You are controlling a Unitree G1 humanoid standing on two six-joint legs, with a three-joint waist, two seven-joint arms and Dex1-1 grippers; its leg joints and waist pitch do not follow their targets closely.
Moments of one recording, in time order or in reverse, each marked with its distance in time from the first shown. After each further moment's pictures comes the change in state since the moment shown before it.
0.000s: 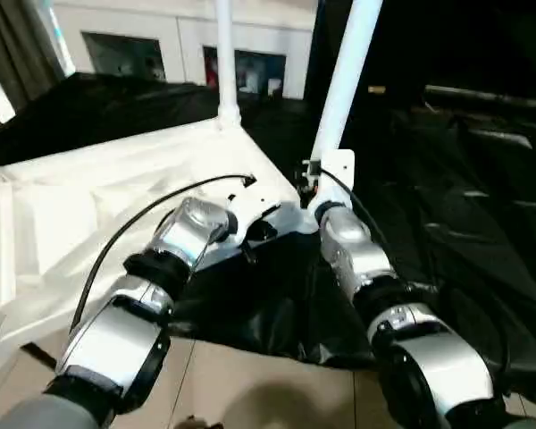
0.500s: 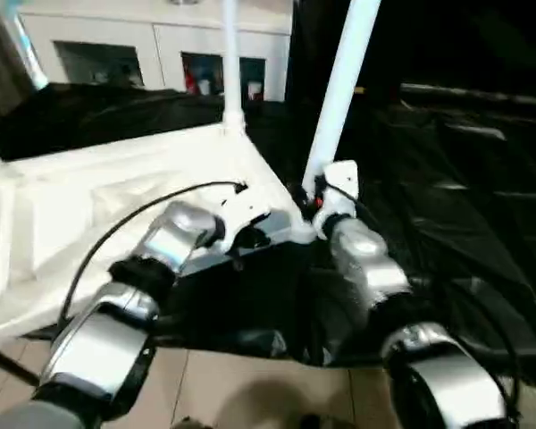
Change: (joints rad) left arm 0.029 0.035 -0.007 -0.005 -0.004 -0.044 -0.065; right arm 0.086 -0.027 0.036 -0.094 0.031 -0.008 0.123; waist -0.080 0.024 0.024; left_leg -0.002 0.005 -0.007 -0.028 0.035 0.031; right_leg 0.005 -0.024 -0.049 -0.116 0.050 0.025
